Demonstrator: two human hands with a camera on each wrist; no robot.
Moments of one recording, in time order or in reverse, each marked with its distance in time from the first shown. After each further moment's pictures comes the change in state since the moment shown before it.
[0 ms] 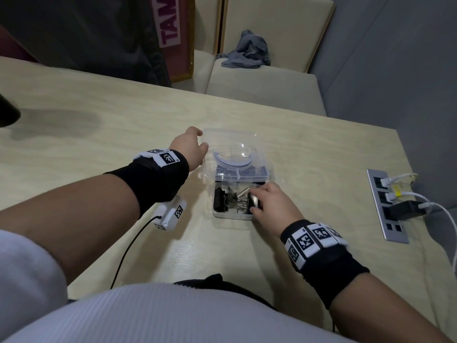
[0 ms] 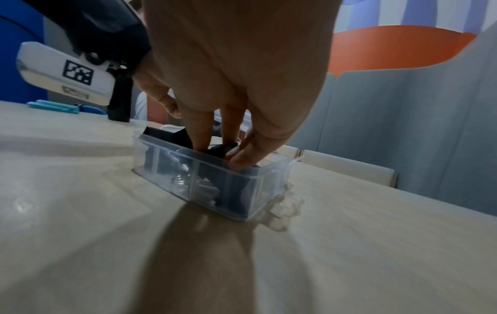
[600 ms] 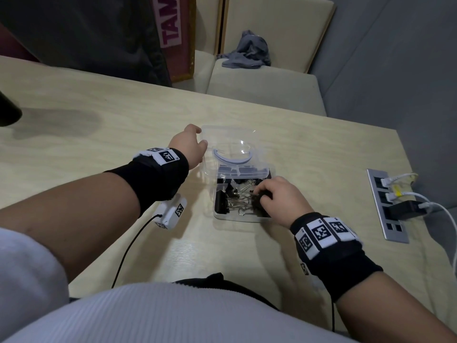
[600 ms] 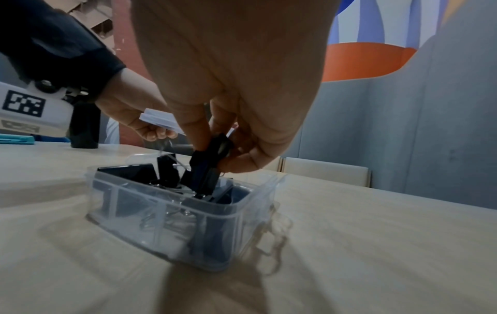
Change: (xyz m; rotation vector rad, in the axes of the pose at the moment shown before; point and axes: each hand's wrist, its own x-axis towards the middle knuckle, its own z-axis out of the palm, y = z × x) left_hand 0.000 -0.002 -0.003 -0.020 0.022 0.000; right_hand 0.002 -0.001 -0.025 0.103 0.028 0.005
